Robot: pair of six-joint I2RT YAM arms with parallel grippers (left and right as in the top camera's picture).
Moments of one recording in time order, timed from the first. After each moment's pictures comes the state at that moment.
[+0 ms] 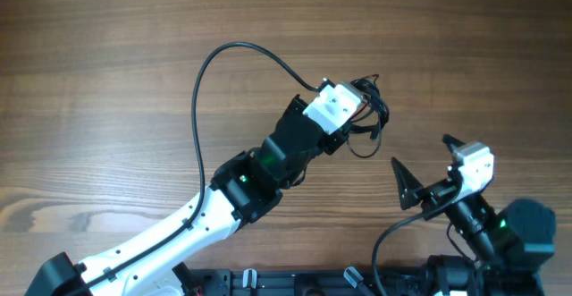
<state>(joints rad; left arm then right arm) -0.90 1.32 0.89 0.18 -0.26 0.10 -0.05 0.30 0.58 -0.56 -0.49 -0.08</state>
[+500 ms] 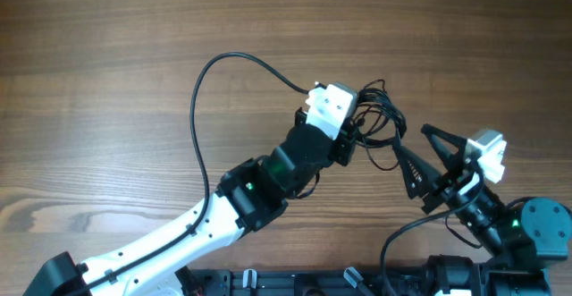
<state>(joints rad) -0.96 1.32 0.89 0.15 -0.26 -0.28 -0.05 0.36 0.61 -0.35 -0.66 0.19</state>
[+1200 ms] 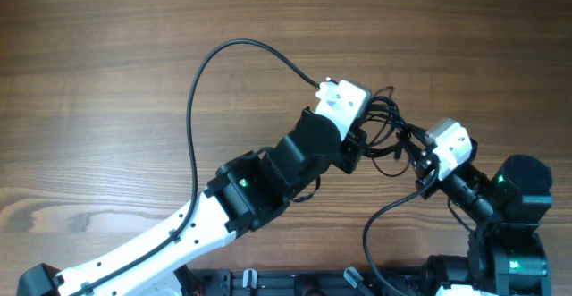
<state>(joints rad) -0.99 1.29 1.09 -0.20 -0.17 -0.32 -0.05 0.54 0.61 -0.43 -0.63 -0.39</state>
